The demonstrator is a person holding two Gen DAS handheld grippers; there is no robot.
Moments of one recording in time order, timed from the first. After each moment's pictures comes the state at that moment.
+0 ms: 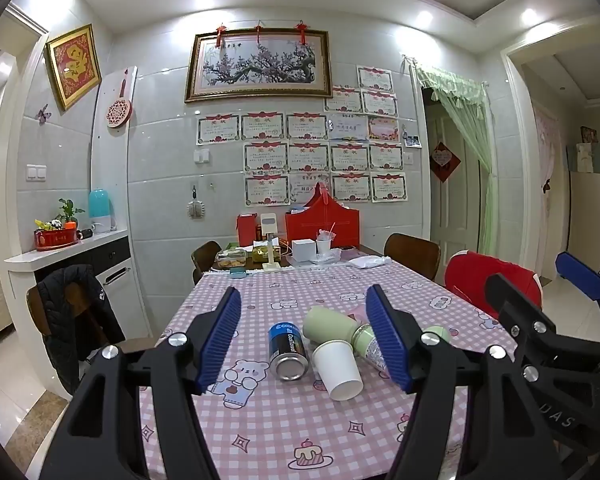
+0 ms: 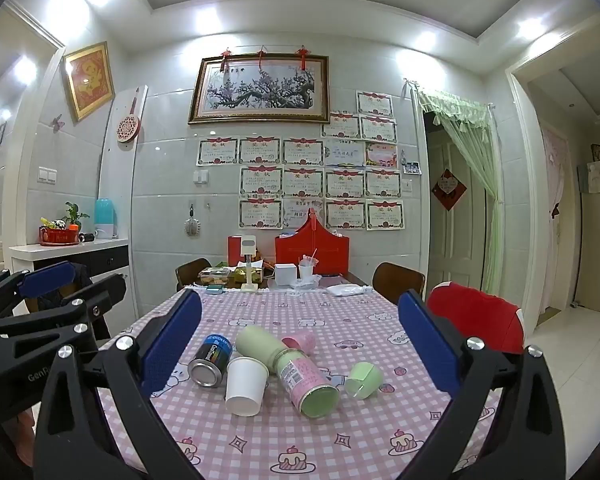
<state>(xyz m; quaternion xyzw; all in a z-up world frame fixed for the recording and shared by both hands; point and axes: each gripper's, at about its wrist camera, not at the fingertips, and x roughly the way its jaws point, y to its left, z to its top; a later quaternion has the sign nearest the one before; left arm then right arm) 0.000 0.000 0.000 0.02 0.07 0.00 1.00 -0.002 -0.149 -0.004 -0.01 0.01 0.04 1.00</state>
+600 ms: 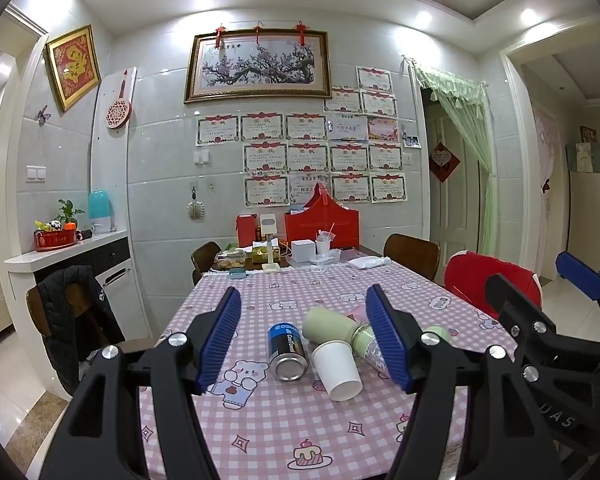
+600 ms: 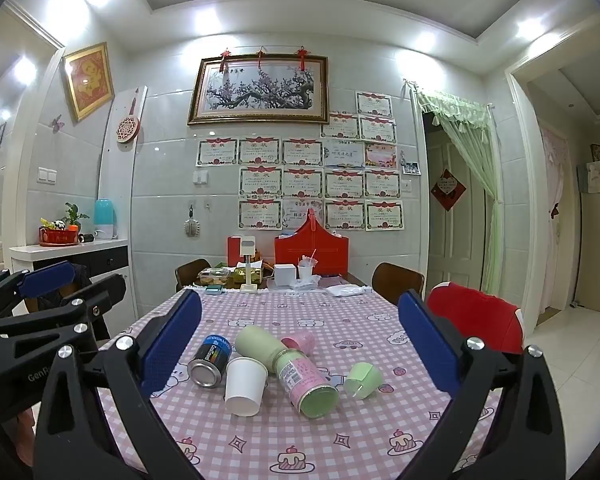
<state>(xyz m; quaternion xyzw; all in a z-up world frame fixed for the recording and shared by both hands) 0.000 0.000 0.000 0.02 0.07 0.00 1.00 -0.004 -0.150 -0.002 -0.01 0.00 0.04 1.00</state>
